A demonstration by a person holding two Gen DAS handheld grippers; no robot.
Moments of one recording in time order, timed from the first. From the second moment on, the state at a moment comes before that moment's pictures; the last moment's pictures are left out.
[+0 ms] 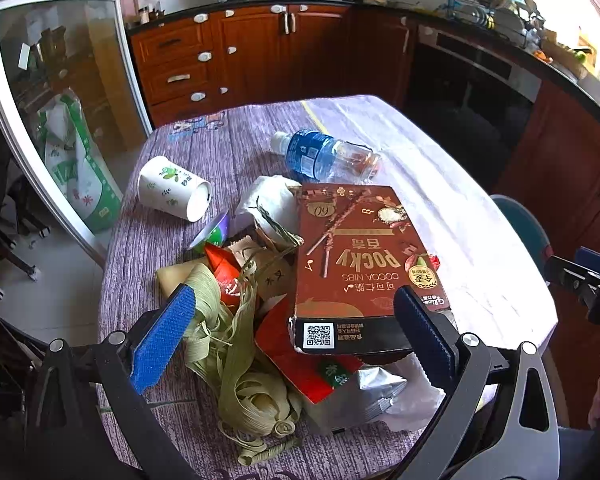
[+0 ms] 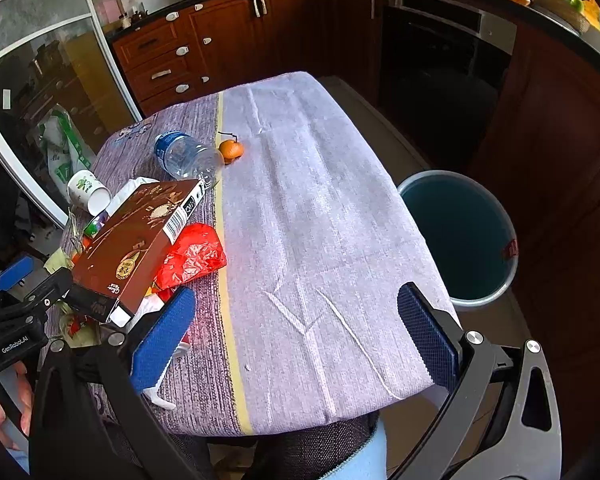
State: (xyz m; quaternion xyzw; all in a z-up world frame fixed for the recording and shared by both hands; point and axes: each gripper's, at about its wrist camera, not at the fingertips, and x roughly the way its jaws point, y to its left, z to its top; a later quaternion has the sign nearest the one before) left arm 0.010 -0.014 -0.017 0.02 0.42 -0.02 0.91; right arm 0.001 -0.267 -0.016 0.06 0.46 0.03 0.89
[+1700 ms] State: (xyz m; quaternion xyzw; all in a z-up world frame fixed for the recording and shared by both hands) left arm 0.064 0.028 -0.073 0.10 0.48 -0.03 0.87; right arm 0.103 -0.134 -0.048 0.14 0.51 0.33 0.78
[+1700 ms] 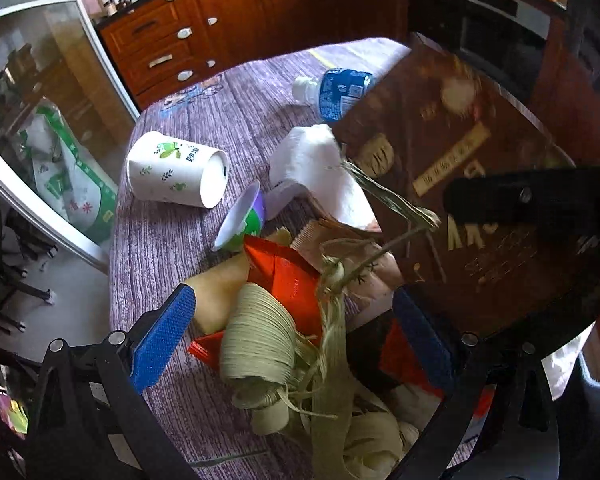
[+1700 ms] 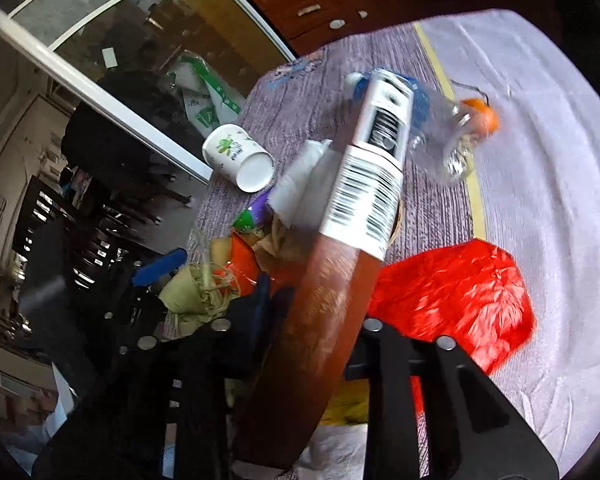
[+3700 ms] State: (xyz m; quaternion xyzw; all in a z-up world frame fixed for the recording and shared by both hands) left arm 0.131 -0.219 -0.005 0.12 0.48 -0.26 0.83; right arm 0.069 -0.449 -0.051 0.21 0.45 0.02 0.87
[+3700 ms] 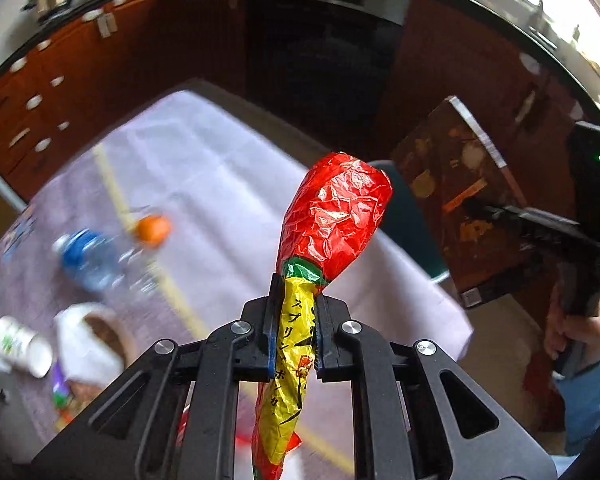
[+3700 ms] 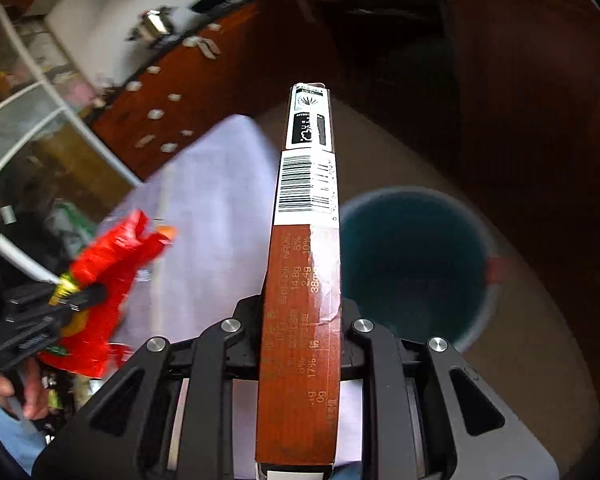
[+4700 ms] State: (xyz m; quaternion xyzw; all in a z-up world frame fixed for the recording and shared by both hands) left arm 0.165 -0.447 -0.098 0.24 0.52 -0.34 0.74; right arm 0.052 -0.566 -0.094 0.24 0.46 -0.10 0.85
